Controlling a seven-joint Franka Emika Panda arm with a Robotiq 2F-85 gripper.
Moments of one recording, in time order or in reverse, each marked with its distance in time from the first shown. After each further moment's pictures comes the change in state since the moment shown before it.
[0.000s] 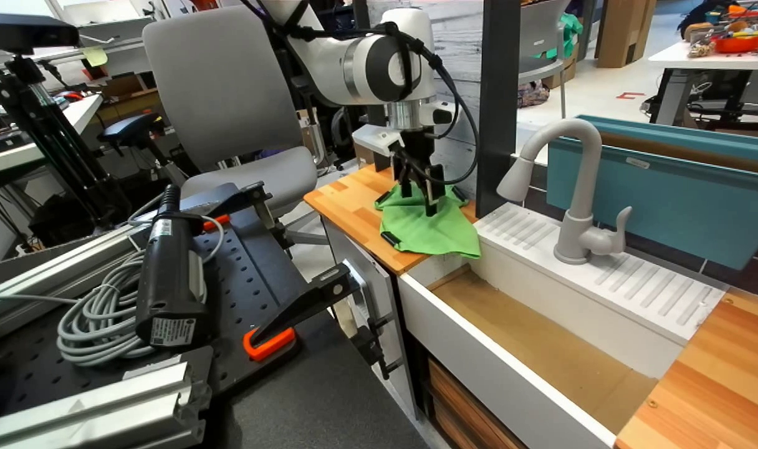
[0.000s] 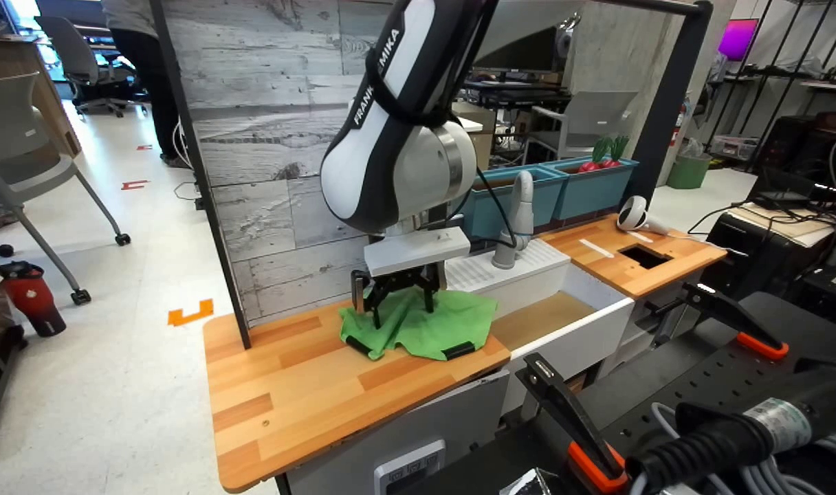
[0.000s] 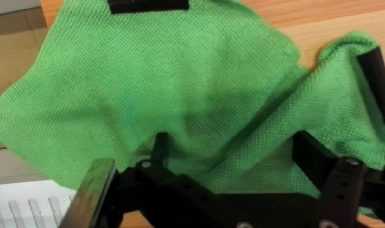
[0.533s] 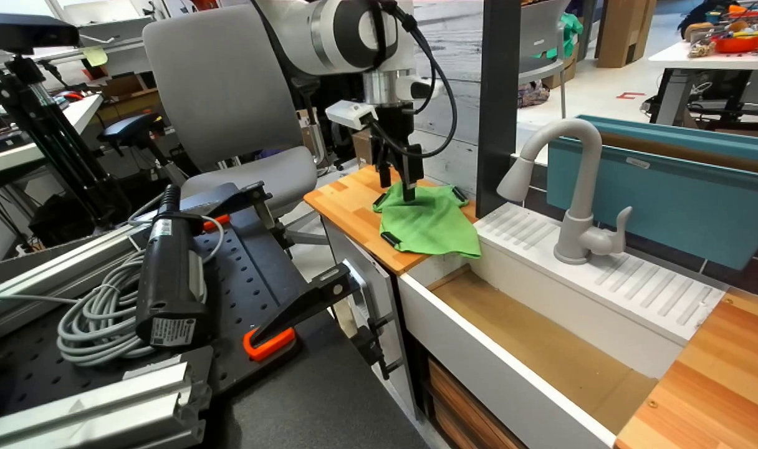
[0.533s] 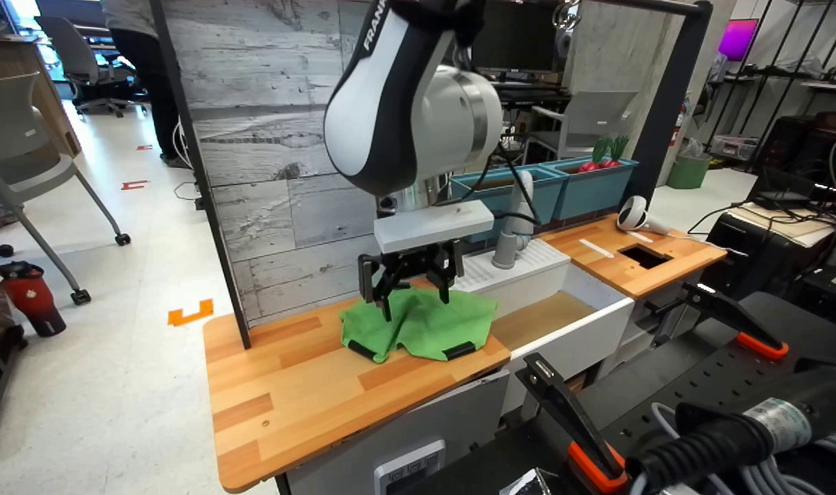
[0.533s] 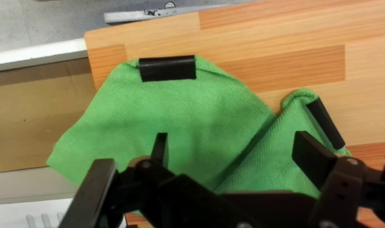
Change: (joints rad) arm 0.011 -0.223 0.005 -0.276 0.006 0.018 0.001
